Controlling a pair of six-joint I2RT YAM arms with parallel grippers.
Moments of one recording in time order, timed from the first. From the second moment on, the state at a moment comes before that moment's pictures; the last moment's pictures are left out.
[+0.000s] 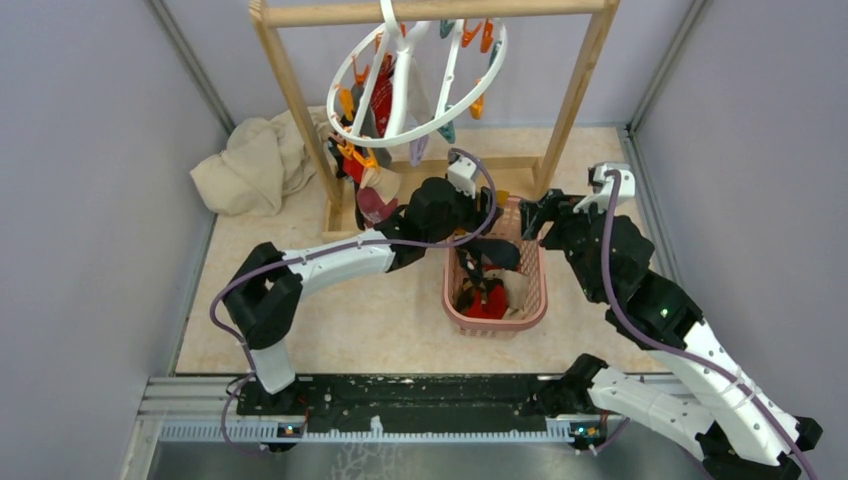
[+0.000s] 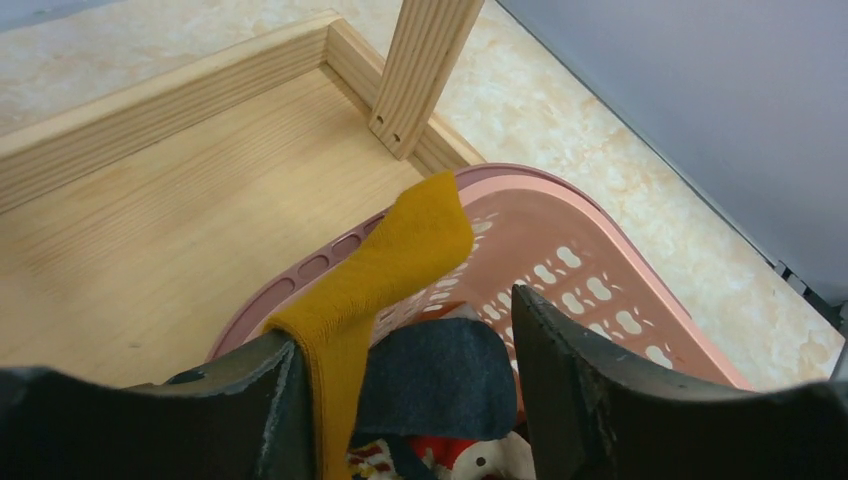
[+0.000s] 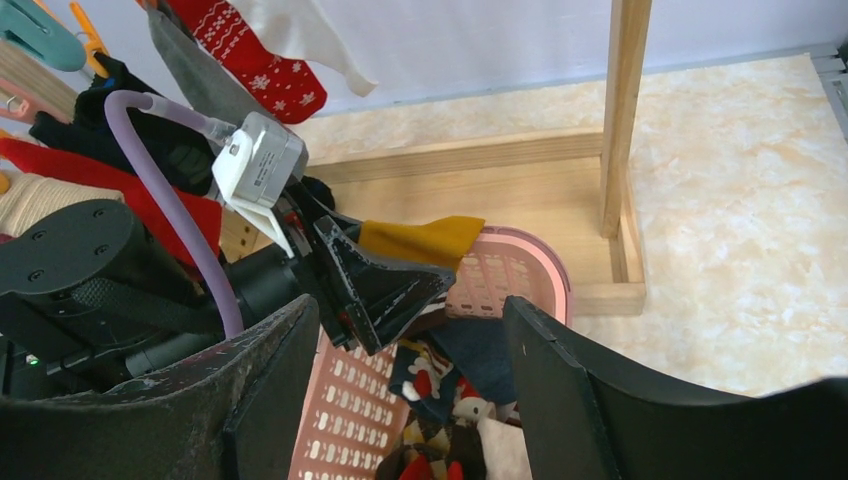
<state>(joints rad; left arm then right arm) -0.92 1.80 1.28 0.32 -0.10 -0.29 0.78 0.72 1.10 -0.52 0.58 0.37</state>
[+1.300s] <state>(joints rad) -0.96 1.72 1.42 -0.15 0.01 -0.15 0.78 0.72 1.08 -0.53 0.55 0.38</state>
